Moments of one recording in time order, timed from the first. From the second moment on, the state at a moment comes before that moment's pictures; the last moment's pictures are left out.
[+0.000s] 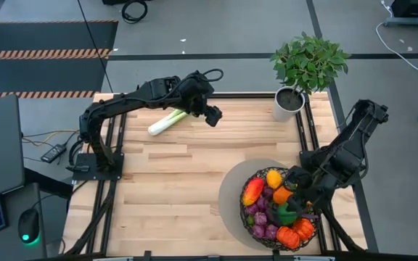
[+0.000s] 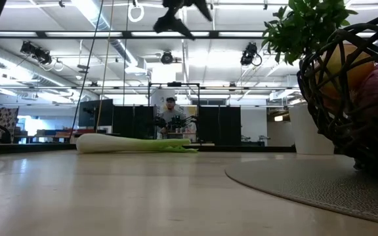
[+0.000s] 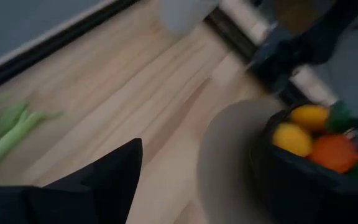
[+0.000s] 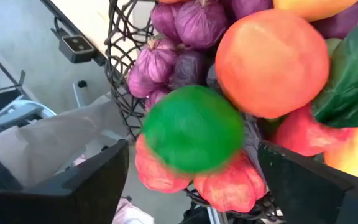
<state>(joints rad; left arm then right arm) 0.25 1.79 1.96 -0.93 -0.01 -0.57 0.84 1.16 1.17 -1.09 0.03 1.74</state>
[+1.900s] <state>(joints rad) 0.75 2.06 1.70 -1.28 0.05 0.06 0.90 1.18 1.17 -1.07 0.19 2.17</state>
